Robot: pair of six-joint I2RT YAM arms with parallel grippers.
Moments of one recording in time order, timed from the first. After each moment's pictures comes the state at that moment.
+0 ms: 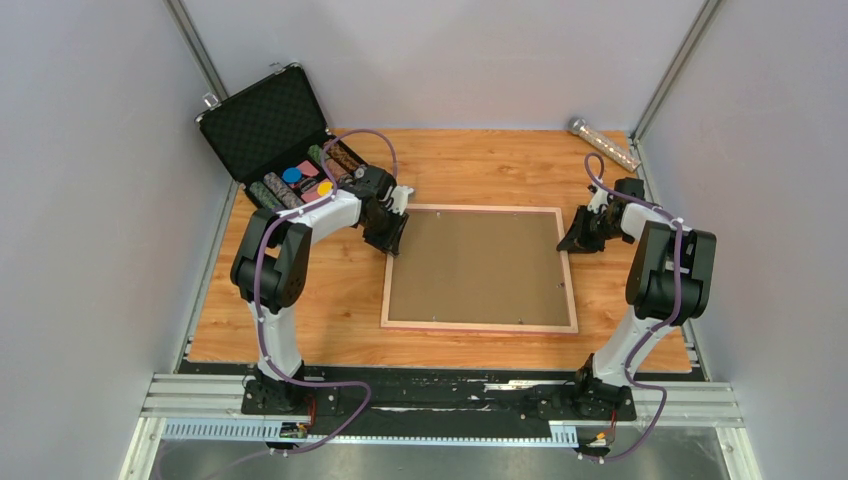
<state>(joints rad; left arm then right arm) -0.43 1.94 1.33 -0.59 0.23 0.04 -0.26 1.84 1.12 -0.50 -0.50 0.00</state>
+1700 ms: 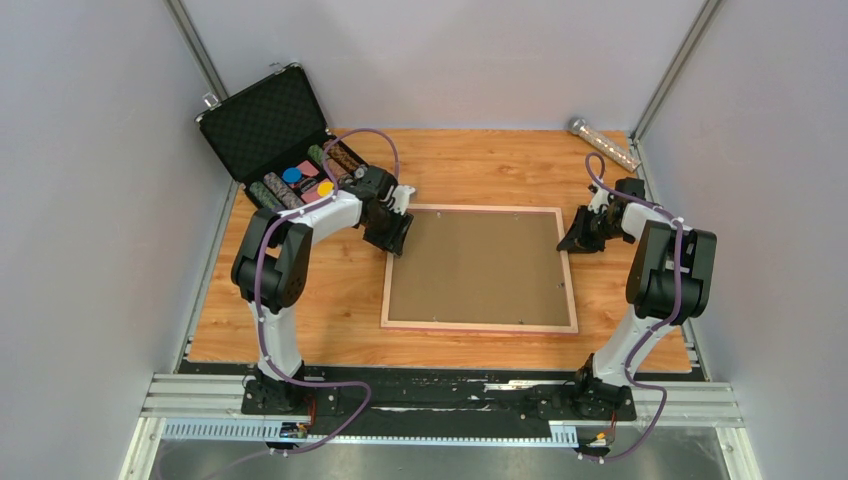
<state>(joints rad) -0.43 1.94 1.32 -0.57 0.23 0.06 -0.26 1.84 1.13 -0.51 -0.51 0.00</state>
